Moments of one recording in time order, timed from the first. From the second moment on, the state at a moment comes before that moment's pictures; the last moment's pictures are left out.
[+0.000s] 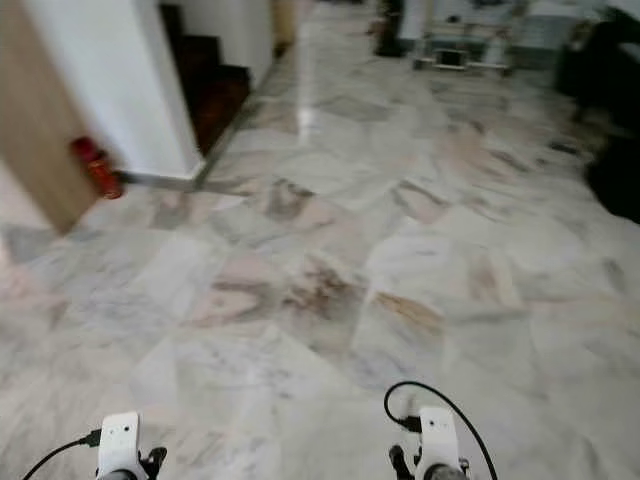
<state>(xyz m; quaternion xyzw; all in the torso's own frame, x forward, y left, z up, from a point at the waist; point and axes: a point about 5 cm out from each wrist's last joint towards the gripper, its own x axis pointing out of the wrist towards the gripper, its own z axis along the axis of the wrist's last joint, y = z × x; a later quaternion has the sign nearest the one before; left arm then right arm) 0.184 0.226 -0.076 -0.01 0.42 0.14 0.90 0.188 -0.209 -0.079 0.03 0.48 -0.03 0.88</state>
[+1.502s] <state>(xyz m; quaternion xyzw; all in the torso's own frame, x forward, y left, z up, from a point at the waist) 0.179 0.227 -0.079 -0.01 0.44 0.14 0.89 0.188 -0.203 -0.079 0.03 0.48 0.00 0.88</state>
